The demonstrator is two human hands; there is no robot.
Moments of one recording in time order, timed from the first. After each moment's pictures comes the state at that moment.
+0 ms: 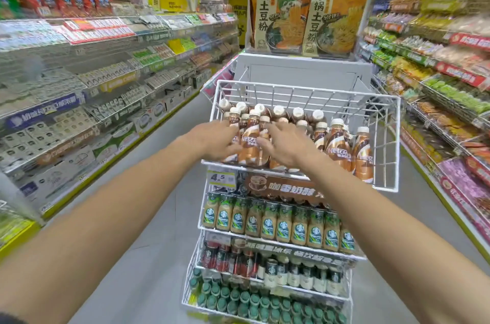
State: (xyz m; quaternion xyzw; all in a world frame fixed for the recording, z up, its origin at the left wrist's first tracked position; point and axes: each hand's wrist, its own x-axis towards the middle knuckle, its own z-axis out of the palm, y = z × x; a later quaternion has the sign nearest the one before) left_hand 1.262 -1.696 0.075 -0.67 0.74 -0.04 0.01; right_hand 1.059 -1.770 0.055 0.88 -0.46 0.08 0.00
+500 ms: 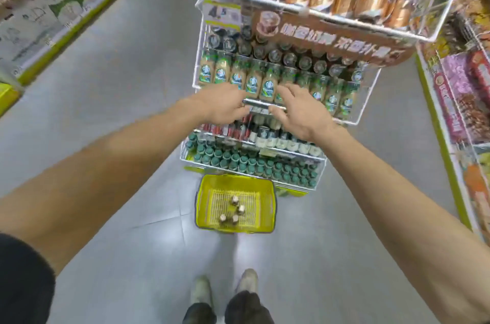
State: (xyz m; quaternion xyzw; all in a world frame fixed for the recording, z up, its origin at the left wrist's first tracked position) left_hand 1.210 -1.584 -0.160 -0.63 0.76 0.12 0.01; right_hand 0.982 -1.643 -0.166 0.89 -0.44 0.01 -0.08
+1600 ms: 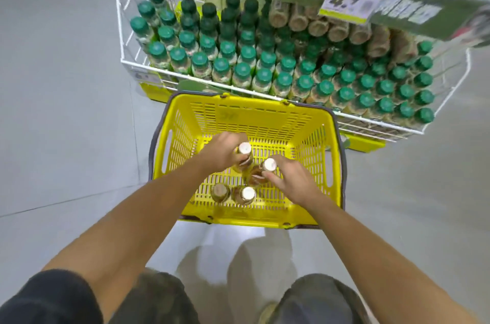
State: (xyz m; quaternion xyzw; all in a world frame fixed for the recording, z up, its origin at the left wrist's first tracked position) left_hand 1.153 -1.556 -0.959 -0.66 0.67 0.32 -0.12; right_hand 0.918 -1.579 -0.967 0.83 -0.48 -0.05 -0.27
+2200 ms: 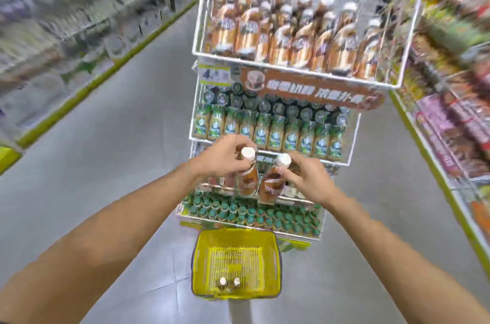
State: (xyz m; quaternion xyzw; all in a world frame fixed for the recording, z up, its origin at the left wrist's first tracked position) left_hand 1.193 -1.574 -0.153 -0.56 0.70 0.32 -0.30; right_hand 0.932 -1.618 -0.174 0.84 -0.46 0.17 -0.22
